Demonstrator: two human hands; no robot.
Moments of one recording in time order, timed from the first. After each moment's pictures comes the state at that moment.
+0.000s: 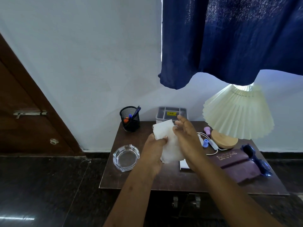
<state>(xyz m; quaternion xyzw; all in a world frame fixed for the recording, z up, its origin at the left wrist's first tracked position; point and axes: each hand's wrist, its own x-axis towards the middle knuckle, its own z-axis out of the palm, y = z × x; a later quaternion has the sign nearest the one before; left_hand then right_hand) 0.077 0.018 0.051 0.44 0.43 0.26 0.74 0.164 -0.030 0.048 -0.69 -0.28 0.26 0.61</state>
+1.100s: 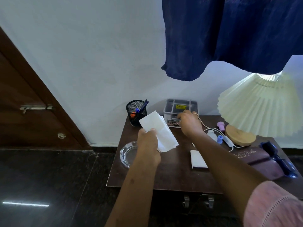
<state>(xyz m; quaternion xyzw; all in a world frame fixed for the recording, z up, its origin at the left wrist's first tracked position) 0.070 0.059 0.039 0.35 0.49 0.35 0.72 0.244 0.065 -0.022 -0.87 -0.46 0.06 0.14</state>
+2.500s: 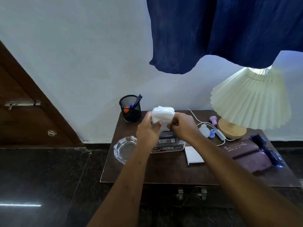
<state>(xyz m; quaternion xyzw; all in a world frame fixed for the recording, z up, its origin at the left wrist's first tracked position) 0.080 0.077 0.006 0.74 0.43 0.30 0.43 0.207 0.022 0.000 -0.81 -0.47 0.15 0.32</state>
